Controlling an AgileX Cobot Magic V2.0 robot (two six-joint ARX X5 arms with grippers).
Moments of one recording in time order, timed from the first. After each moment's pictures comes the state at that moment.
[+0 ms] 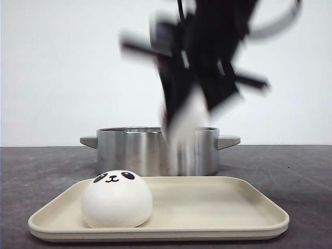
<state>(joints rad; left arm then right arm) -0.56 1.10 1.76 -0.94 0.00 -0.20 0.90 1.50 1.13 -0.63 0.01 0.58</state>
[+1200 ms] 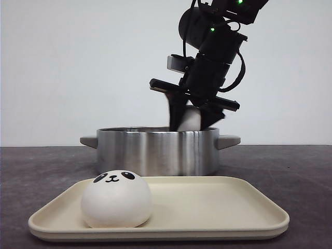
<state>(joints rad) -0.56 1.18 1.76 -0.98 0.00 -0.19 0.56 1.89 1.42 -0.47 -0.10 0.31</state>
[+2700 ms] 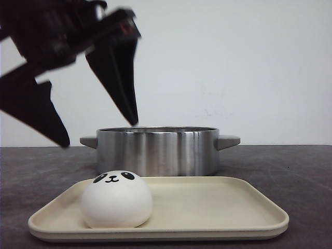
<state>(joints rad) -0.79 1.34 0.93 -0.61 0.07 -0.45 0.73 1.16 1.81 -0.95 0.27 0.18</state>
